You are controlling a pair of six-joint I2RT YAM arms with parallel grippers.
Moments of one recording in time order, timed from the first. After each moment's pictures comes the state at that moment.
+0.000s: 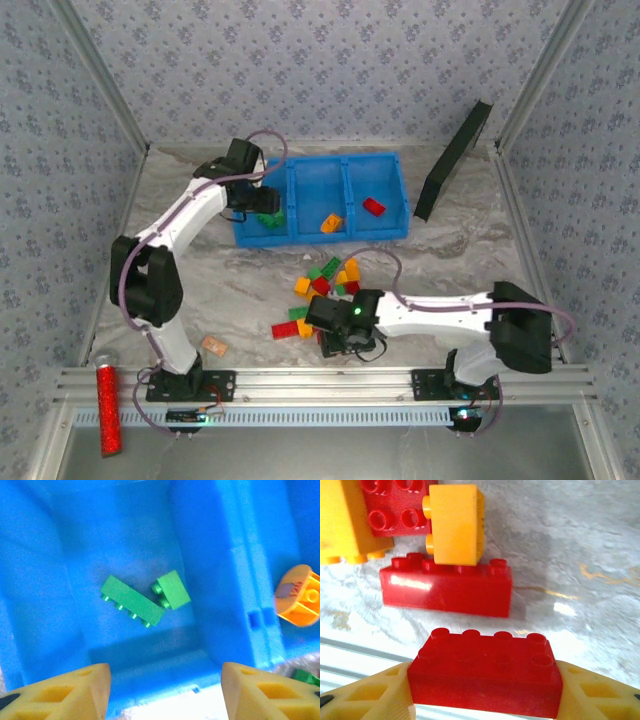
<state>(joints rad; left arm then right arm) -0.38 1.74 1.52 -0.84 0.05 -0.24 1.28 1.45 0.94 -0.88 0.01 1.08</state>
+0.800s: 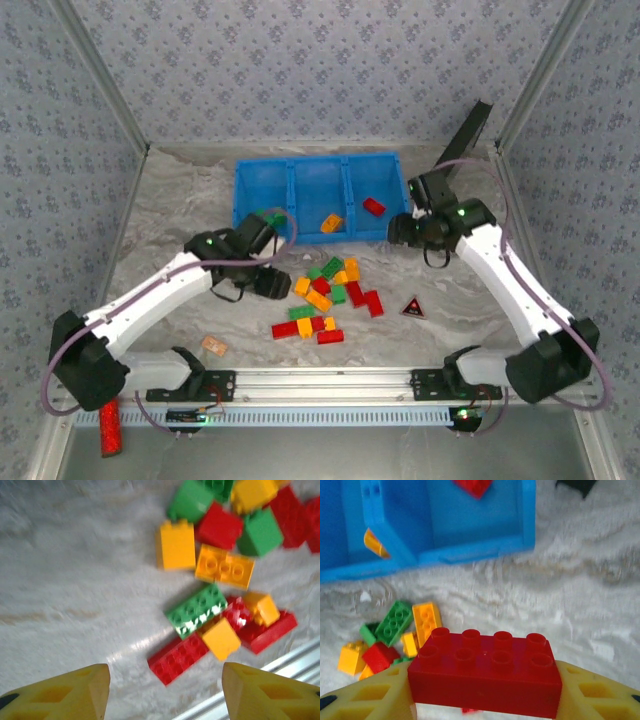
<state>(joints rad) -0.74 1.22 0.99 -0.99 0.13 -0.37 0.38 1.32 1.28 -1.01 0.02 0.44</state>
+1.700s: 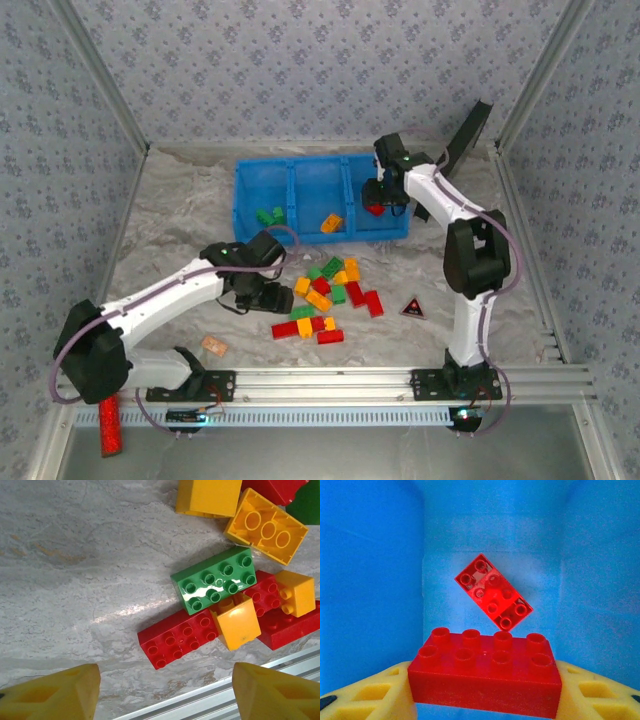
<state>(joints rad) -0.79 1.29 0.92 -0.98 0.14 -0.60 0.33 2.01 1.71 -0.84 0.00 0.23</state>
